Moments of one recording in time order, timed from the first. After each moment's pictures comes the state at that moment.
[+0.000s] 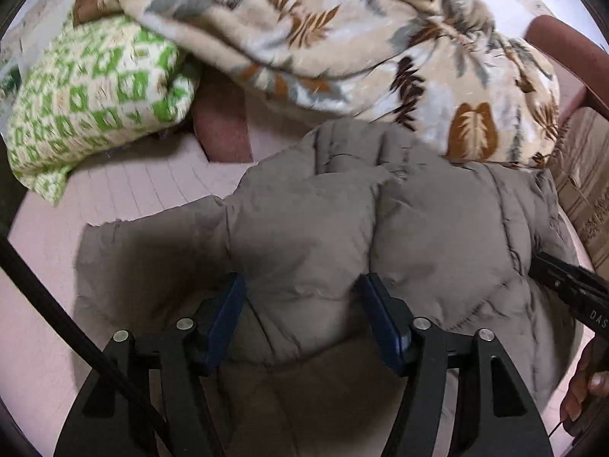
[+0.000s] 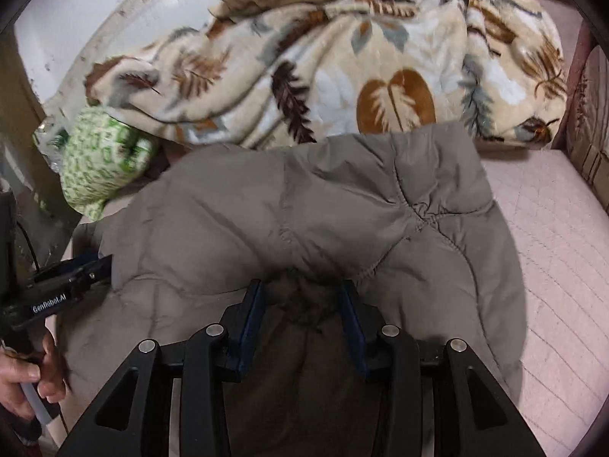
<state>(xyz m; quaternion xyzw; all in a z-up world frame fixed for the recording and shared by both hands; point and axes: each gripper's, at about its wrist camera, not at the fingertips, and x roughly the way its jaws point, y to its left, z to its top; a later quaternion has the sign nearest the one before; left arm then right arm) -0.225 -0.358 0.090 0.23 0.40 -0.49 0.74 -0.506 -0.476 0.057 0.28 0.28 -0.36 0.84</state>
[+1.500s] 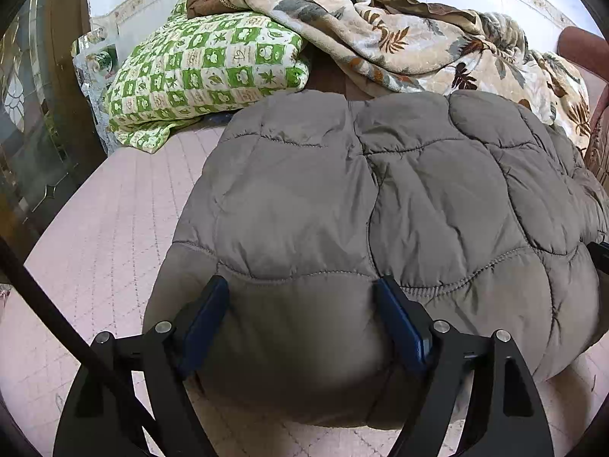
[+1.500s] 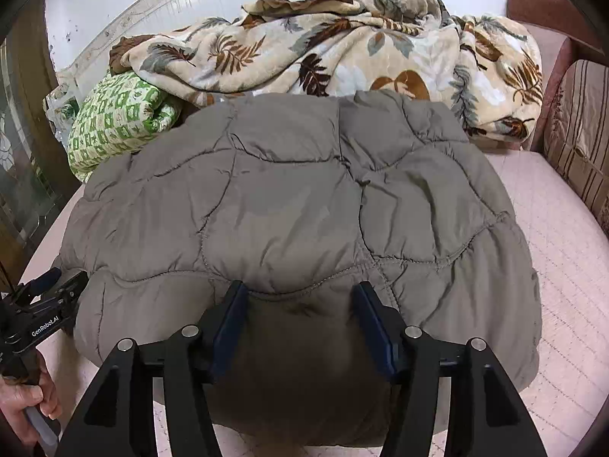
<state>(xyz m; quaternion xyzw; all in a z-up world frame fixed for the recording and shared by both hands) -0.243 -0.207 0.053 0.20 0.31 -0.39 0.84 -0.511 -0.372 0.033 0.22 0.28 -0.39 0.85</state>
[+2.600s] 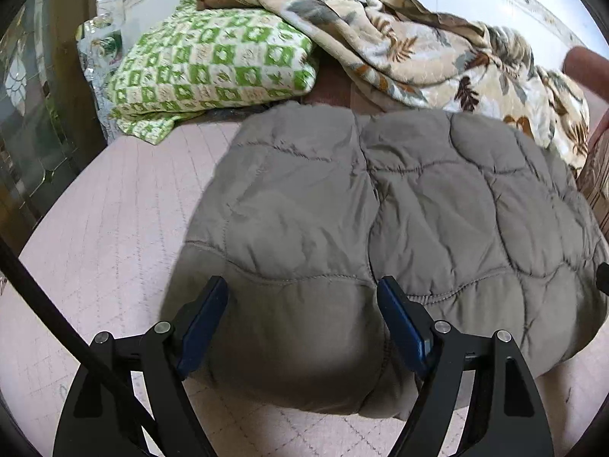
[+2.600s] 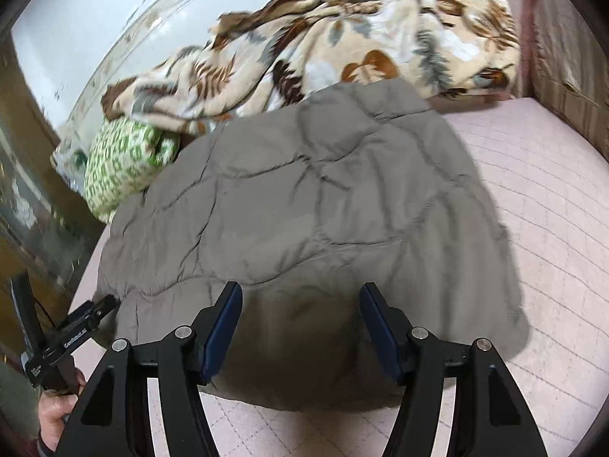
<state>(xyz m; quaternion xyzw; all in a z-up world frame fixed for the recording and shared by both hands) -0.239 -0.196 0.081 0.18 0.34 -0.39 0.84 -0.569 -0.385 0.044 0.33 0.22 -0.36 0.84</state>
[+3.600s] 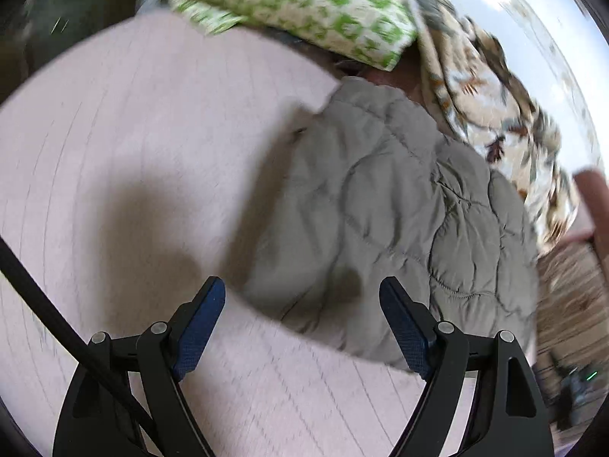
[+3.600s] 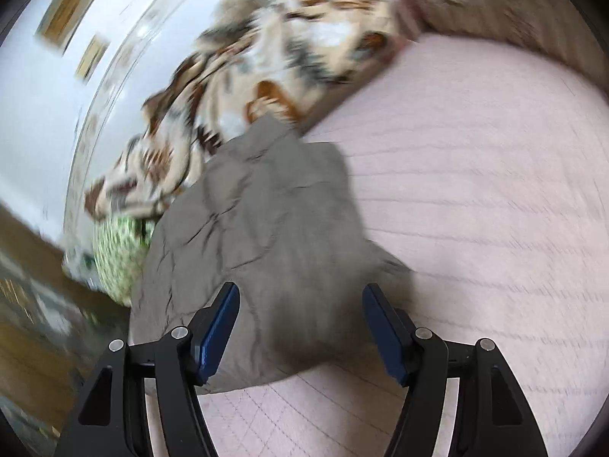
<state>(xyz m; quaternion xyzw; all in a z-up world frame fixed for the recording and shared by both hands) -0.156 -0.107 0.069 -0.01 0.54 -0.38 0.75 -0.701 -0.400 0.025 0.51 0.10 -0.38 0.77</state>
